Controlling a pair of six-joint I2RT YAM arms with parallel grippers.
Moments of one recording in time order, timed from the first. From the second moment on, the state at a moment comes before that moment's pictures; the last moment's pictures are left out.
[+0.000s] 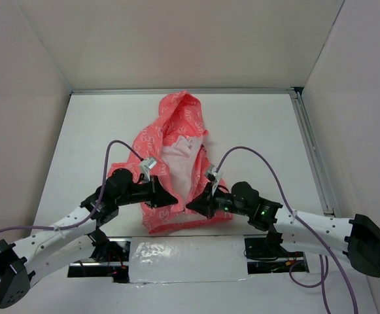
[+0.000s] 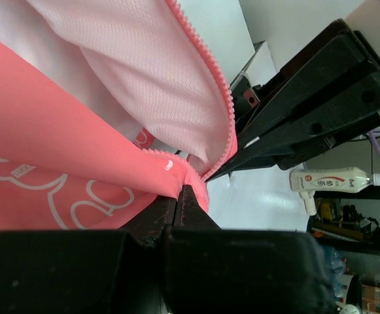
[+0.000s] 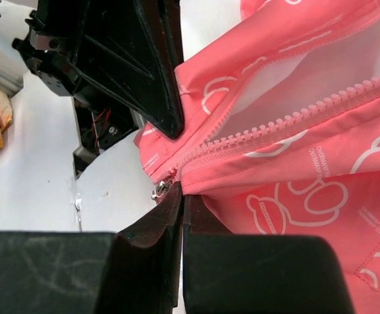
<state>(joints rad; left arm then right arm) -0.69 0.81 0.40 0.06 0.50 -0.80 1.03 0.87 0.32 0.37 -0.21 0.41</state>
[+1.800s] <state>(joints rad) -0.70 0.77 0.37 0.13 0.43 -0.84 0.94 0.85 0.32 0.36 -0.31 0.50</state>
